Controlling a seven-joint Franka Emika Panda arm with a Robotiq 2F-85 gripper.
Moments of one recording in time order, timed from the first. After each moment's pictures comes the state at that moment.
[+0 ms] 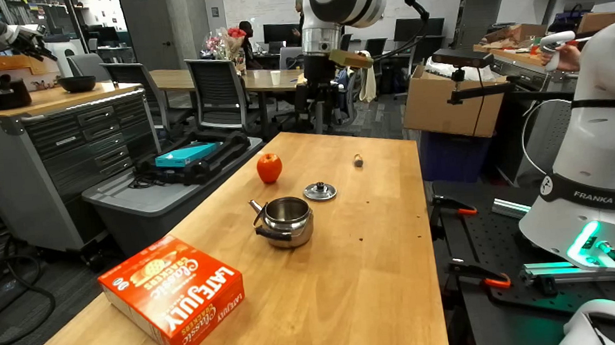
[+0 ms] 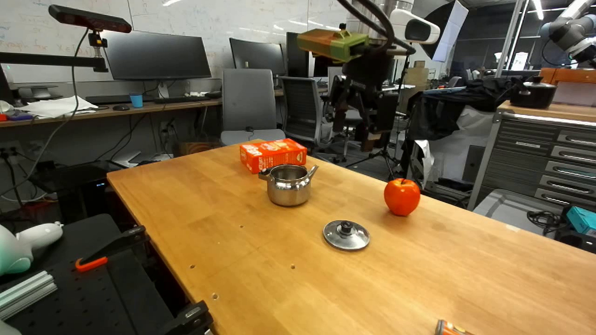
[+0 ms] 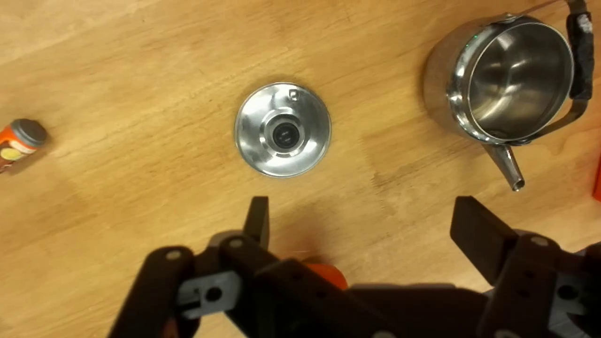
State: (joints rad) arm -0.13 0.11 -0.10 -2.21 0.18 2.32 0.00
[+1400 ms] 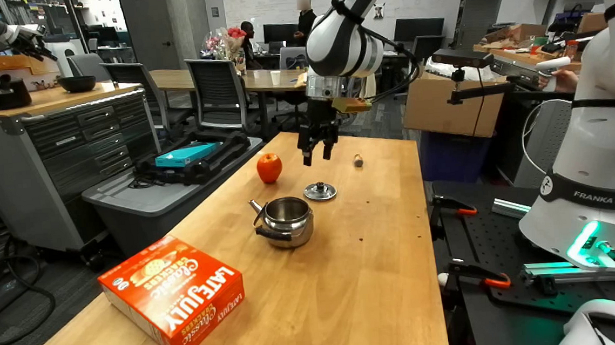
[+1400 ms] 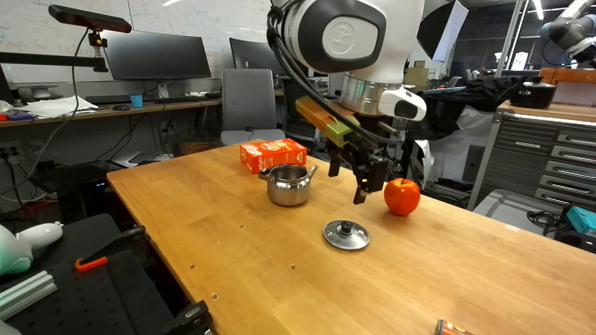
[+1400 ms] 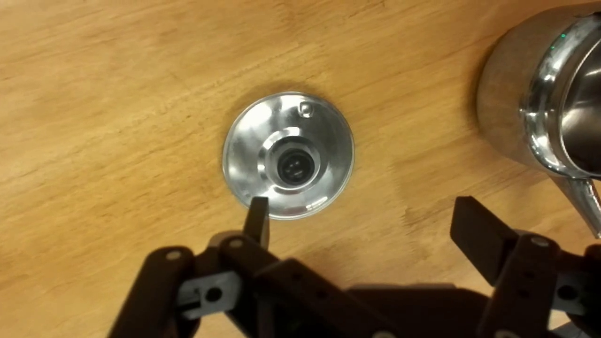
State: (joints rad) arm -0.16 0.30 -0.06 -2.26 0.34 2.56 -0.16
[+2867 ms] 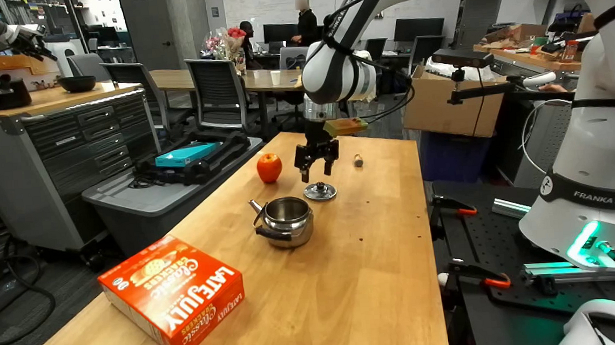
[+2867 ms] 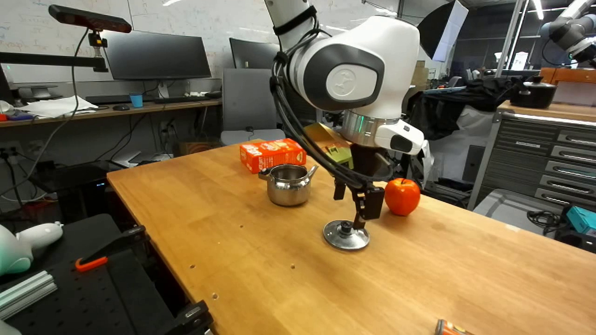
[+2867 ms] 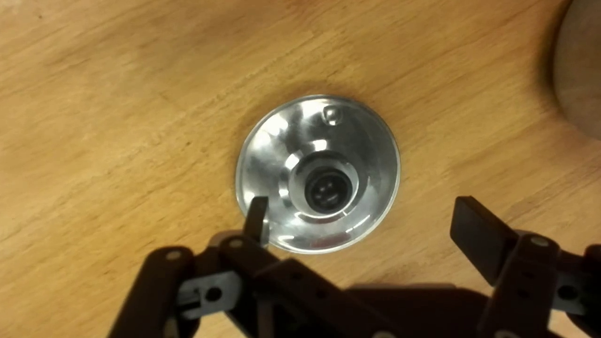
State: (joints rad) arm -0.16 0.44 -0.05 -2.21 0.32 2.64 -0.02
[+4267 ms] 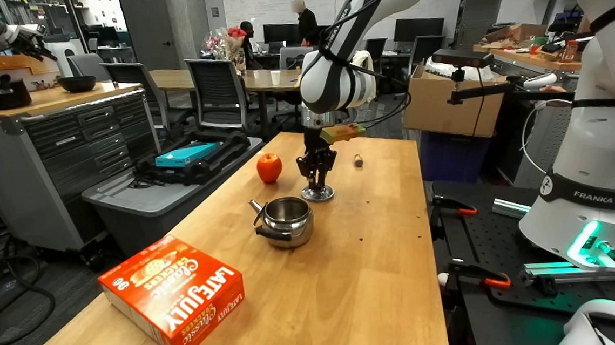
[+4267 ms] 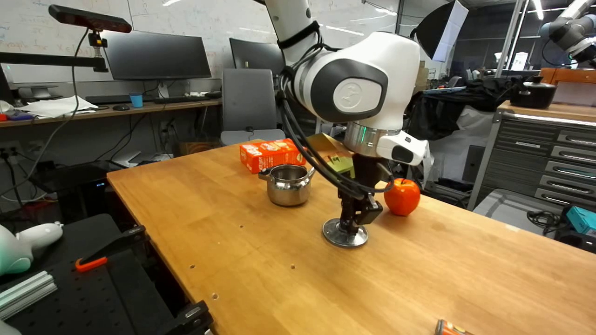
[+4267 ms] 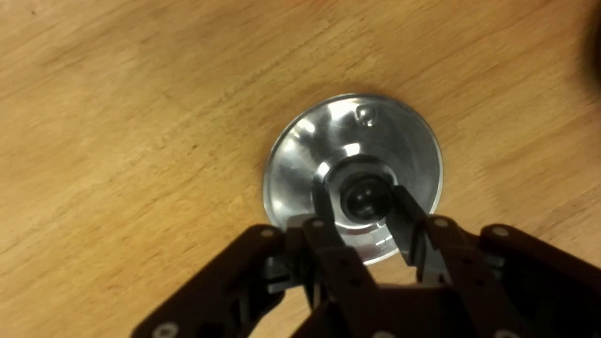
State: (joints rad) arm -0.16 0.50 -0.06 -2.17 0.28 2.64 0.05
